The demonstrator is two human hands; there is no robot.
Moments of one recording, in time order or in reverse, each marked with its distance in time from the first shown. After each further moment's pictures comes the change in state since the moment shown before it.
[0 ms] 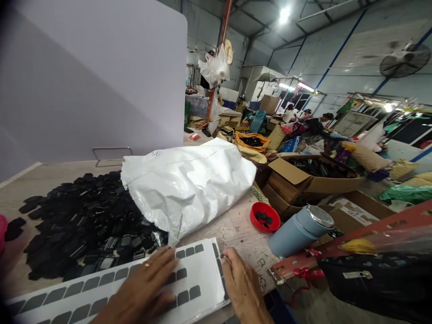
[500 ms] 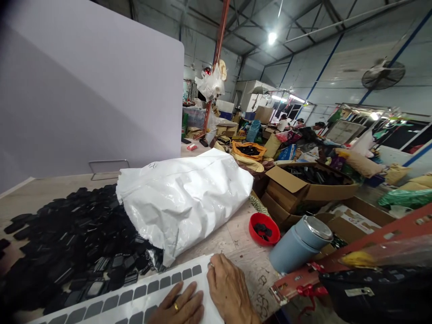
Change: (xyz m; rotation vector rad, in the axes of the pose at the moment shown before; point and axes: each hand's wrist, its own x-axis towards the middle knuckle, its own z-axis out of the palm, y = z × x) left_hand 0.011 0.028 0.084 0.124 0.234 0.315; right_hand 0.032 -0.012 0.020 -0.250 0.070 -0.269
